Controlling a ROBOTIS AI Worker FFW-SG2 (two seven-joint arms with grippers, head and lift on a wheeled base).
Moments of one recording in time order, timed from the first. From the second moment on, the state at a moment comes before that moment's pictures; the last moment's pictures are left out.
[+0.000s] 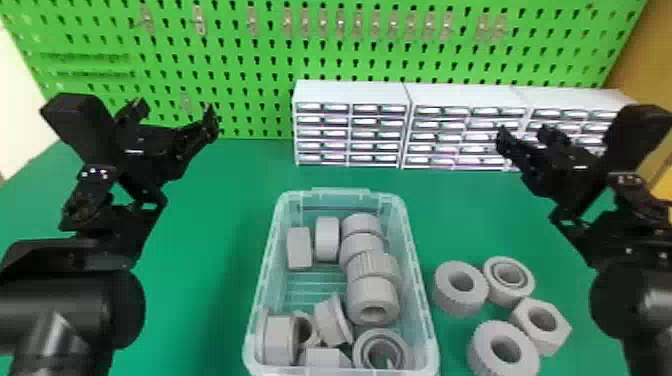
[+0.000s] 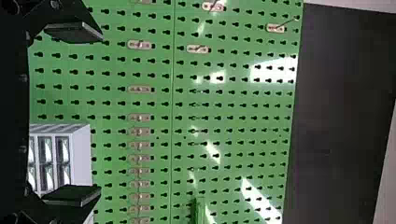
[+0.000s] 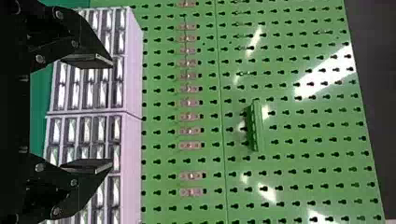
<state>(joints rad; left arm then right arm) -0.13 0.08 0.07 -1.82 0.14 0.11 -0.19 -0.17 -0.11 -0.19 -1.80 -0.18 0.36 0.28</state>
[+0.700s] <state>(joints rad) -0.11 0.09 0.10 -1.80 0.14 0.13 -0.17 -0.16 -0.14 -0.18 -1.81 -0.14 0.39 0.28</state>
